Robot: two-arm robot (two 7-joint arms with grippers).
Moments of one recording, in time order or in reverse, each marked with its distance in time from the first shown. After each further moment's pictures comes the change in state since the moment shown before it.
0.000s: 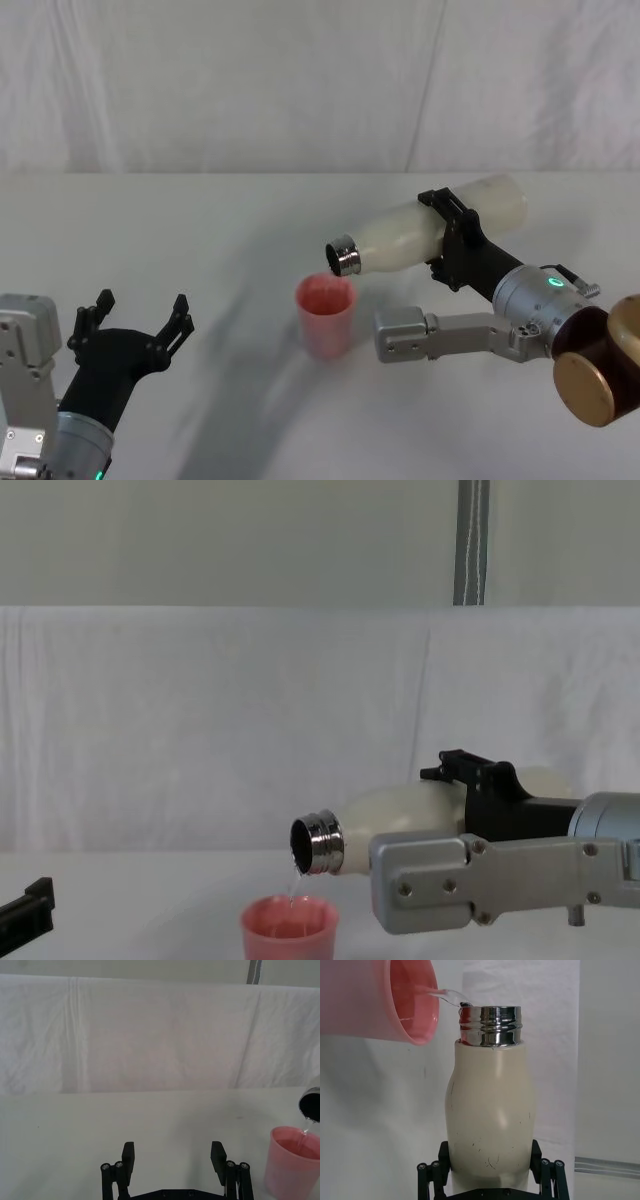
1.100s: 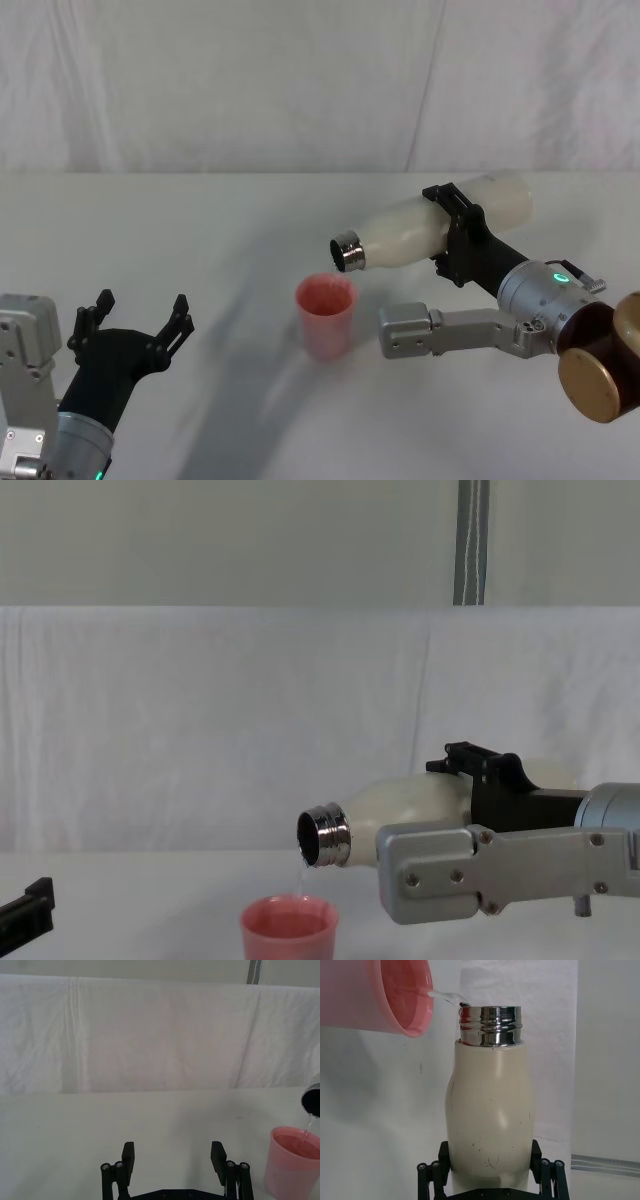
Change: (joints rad) left arm 0.000 0.000 0.000 0.000 0.000 0.000 0.000; right arm 0.003 0.009 0.005 -0.008 -0.002 0.002 0.005
